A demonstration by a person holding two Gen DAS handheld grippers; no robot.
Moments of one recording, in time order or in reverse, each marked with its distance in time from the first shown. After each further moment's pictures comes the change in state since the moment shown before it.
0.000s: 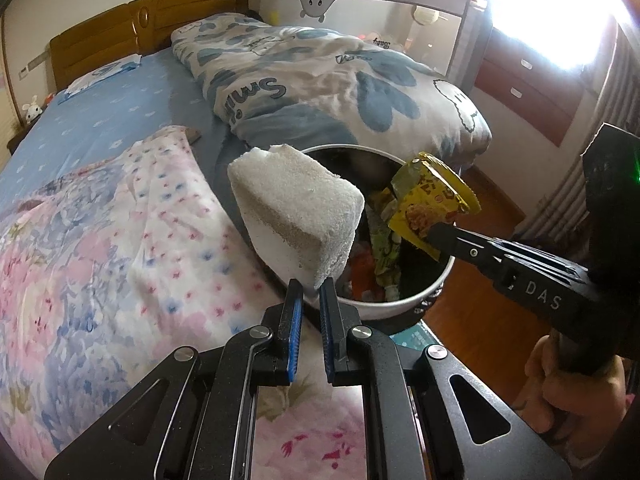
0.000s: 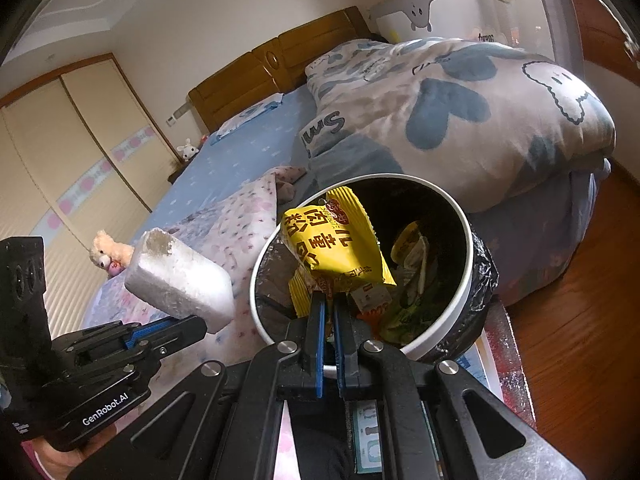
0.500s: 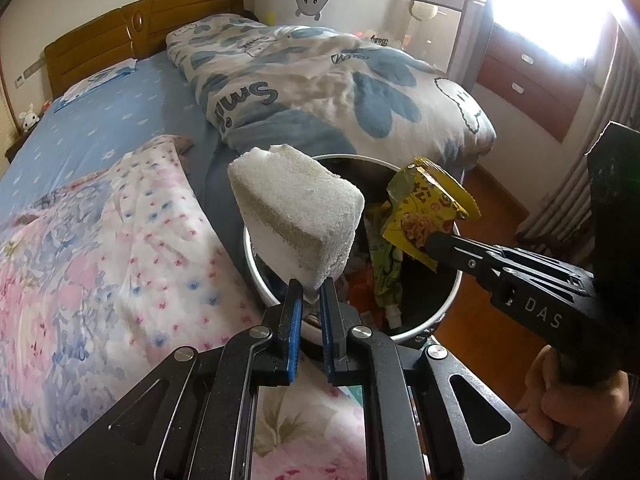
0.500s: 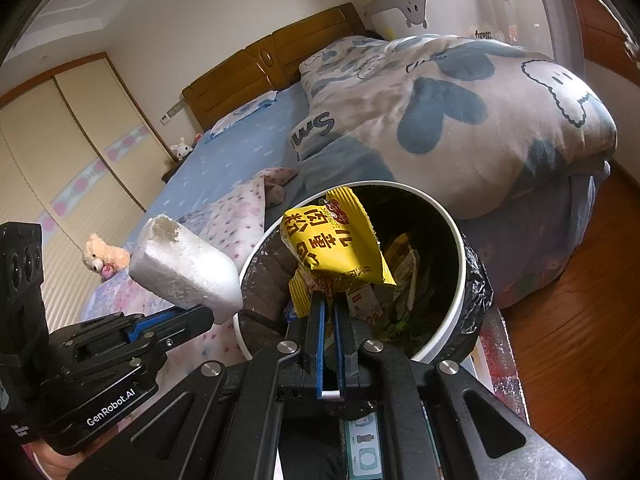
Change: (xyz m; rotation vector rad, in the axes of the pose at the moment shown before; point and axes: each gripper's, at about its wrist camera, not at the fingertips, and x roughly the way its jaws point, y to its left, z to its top) left arm 0.019 -0.009 0.019 0.022 0.007 0.009; right arm 0.010 -0.009 0.013 0.005 0.013 -0.013
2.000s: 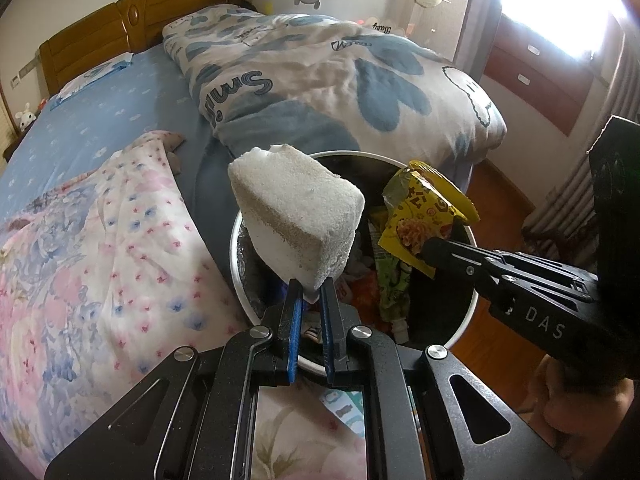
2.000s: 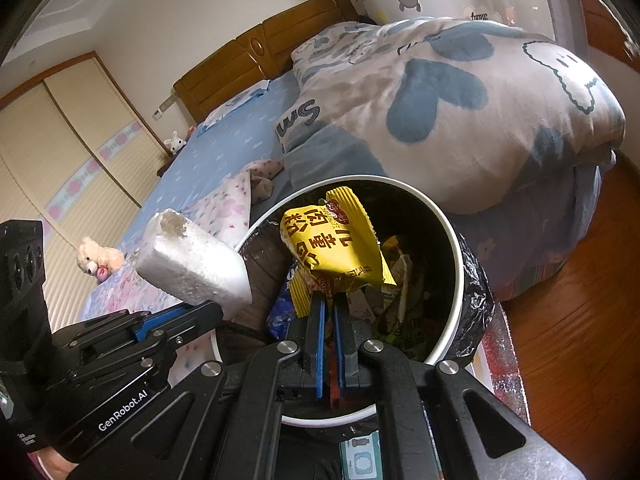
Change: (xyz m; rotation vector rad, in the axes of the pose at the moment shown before) left arm 0.029 -0.003 0.015 0.006 0.038 0.006; right arm 0.024 -0.016 0.010 0.028 0.057 0.003
